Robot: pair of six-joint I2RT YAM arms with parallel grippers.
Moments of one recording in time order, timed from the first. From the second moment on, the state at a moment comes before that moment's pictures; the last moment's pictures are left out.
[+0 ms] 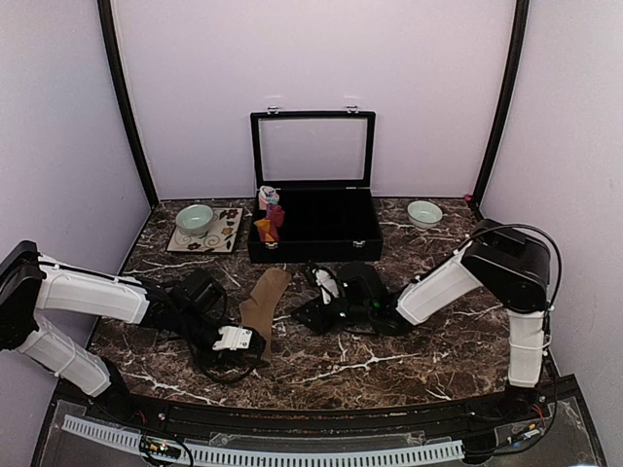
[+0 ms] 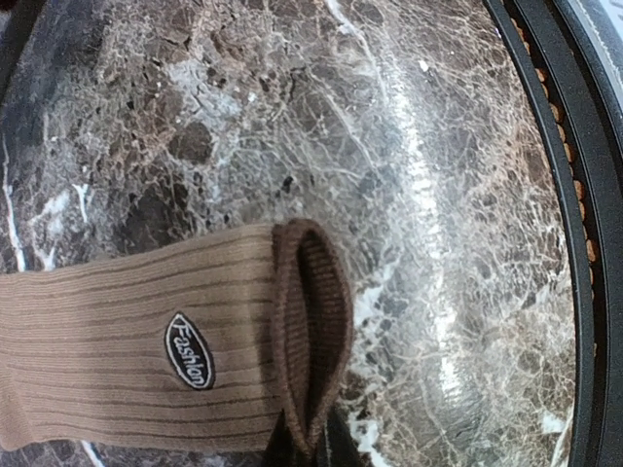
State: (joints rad) left arm -0.78 1.39 0.57 -0.35 0.39 0.85; right arm 0.98 2.06 0.97 0.58 -0.24 0.43
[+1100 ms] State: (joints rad) left arm -0.71 1.43 0.58 -0.40 0.50 0.82; right arm 1.32 2.03 0.96 0.59 -0.09 -0.08
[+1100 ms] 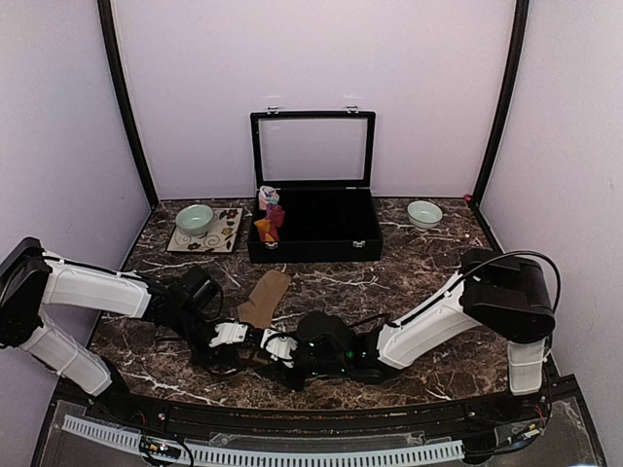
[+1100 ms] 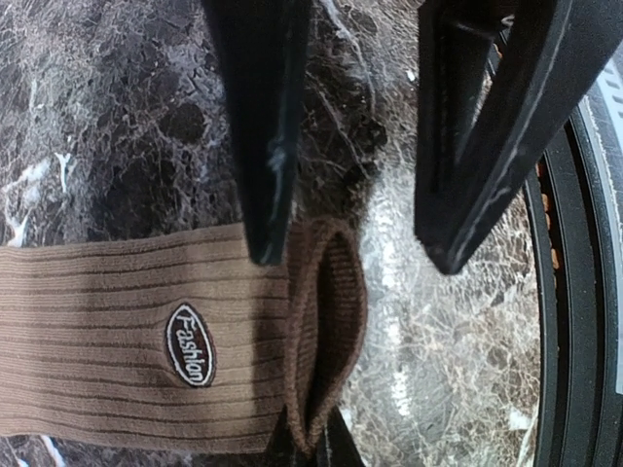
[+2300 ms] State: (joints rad) left arm -0.68 1.46 0.62 -0.48 0.55 0.86; right arm 1.36 2.07 0.92 0.73 0.04 -0.08
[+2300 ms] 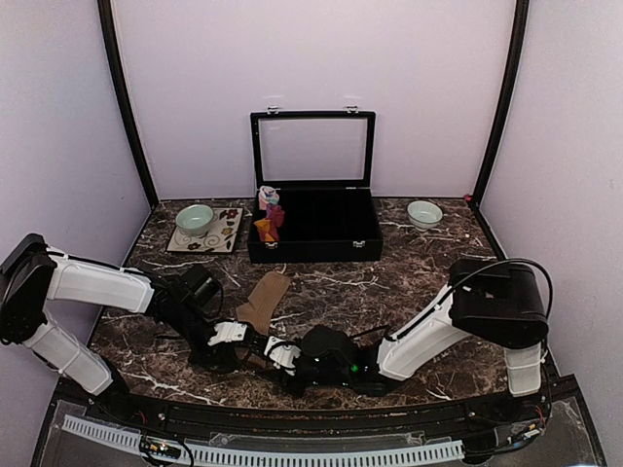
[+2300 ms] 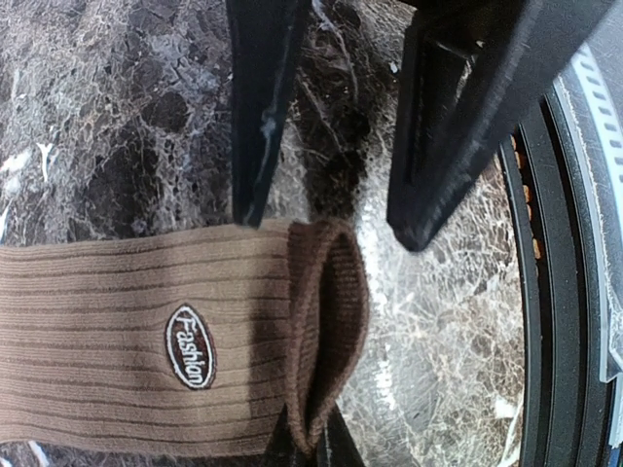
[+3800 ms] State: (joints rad) left arm -0.63 1.40 0.59 -0.47 0.51 0.81; right arm 1.36 2.18 0.96 0.82 0.06 0.02
